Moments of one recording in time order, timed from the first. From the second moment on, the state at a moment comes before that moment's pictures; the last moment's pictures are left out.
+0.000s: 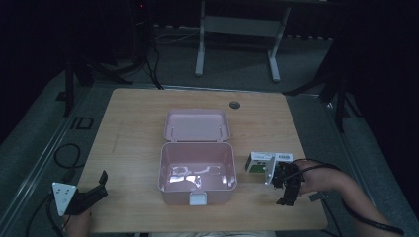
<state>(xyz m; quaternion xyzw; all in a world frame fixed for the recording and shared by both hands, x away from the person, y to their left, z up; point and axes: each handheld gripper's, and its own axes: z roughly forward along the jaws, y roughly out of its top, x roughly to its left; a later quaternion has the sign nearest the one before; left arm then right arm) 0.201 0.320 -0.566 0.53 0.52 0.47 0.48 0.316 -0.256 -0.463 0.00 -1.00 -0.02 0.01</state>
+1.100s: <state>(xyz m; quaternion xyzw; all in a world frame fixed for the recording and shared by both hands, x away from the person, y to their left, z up) 0.201 0.320 -0.566 0.53 0.52 0.47 0.48 0.352 -0.245 -0.399 0.02 -1.00 -0.03 -0.05</state>
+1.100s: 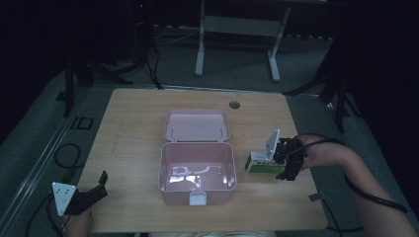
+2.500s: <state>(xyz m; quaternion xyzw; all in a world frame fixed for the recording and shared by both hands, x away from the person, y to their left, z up) 0.201 0.320 -0.566 0.53 0.52 0.46 0.49 0.410 -0.241 -0.454 -0.05 -1.00 0.01 -0.01</state>
